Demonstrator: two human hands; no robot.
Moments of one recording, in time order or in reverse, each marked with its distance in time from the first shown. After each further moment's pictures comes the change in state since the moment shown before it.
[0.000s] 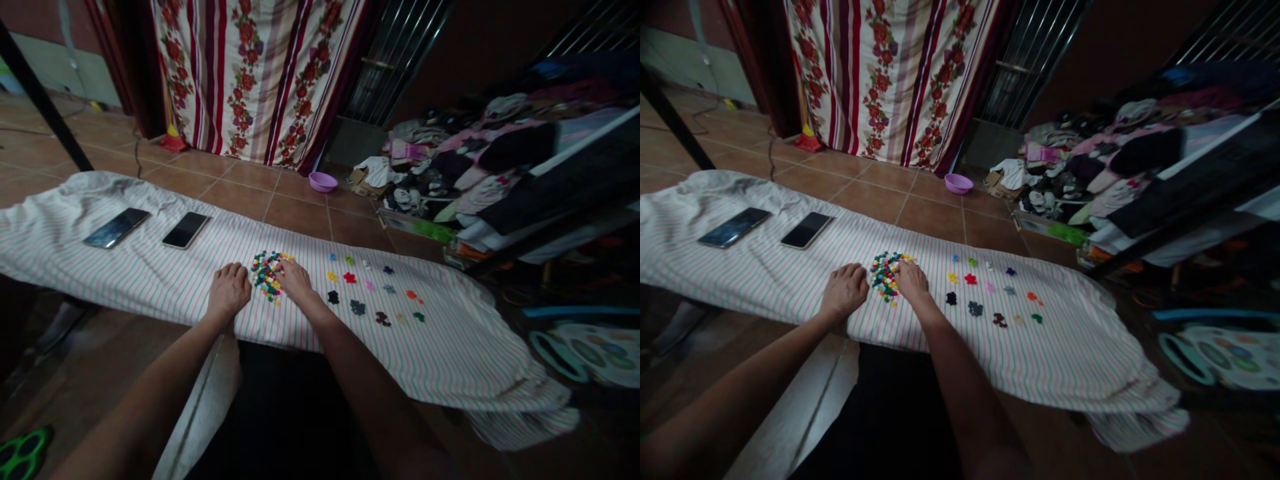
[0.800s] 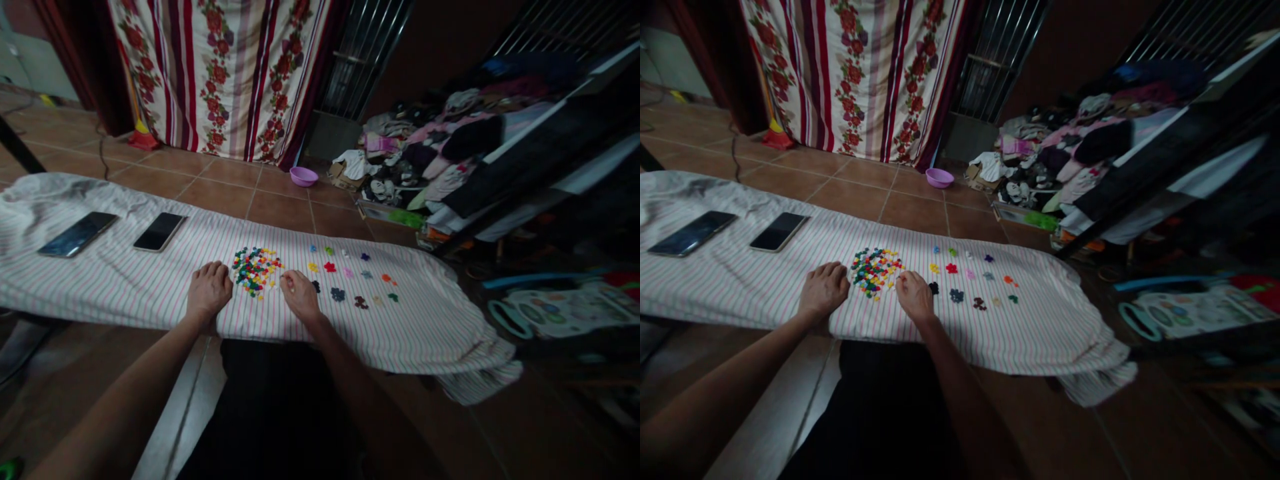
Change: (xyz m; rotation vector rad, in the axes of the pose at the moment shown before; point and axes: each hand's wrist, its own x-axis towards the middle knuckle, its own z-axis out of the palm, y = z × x) left_hand -0.001 -0.004 0.002 0.006 0.058 0.024; right_hand -0.072 0.041 -0.008 0.170 0.324 -0.030
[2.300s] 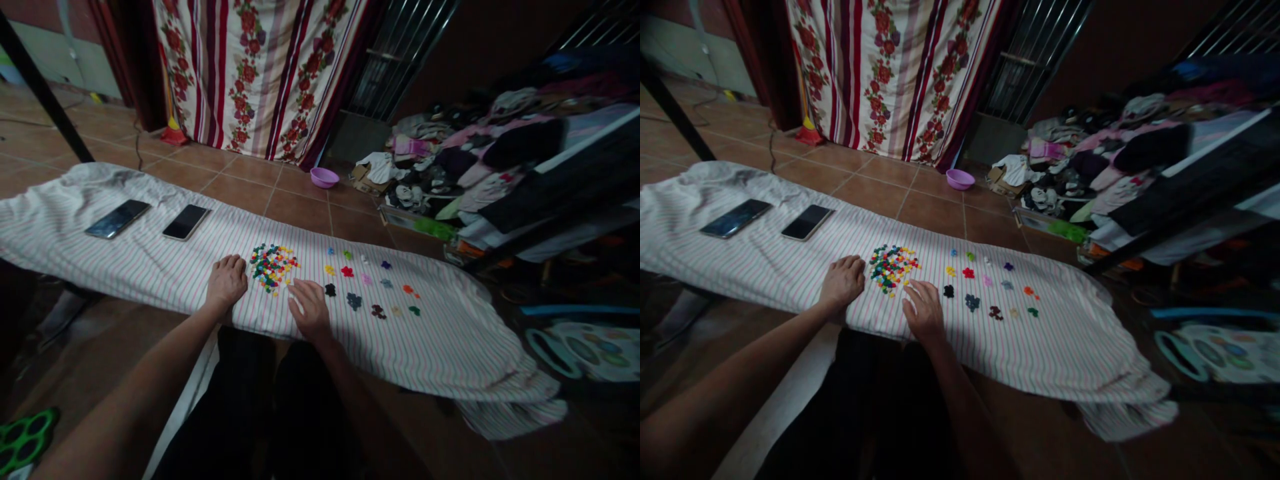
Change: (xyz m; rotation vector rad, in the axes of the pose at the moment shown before) left_hand 0.001 0.001 -0.003 -0.026 -0.084 -0.033; right_hand -0.041 0.000 0.007 0.020 0.113 -0.336
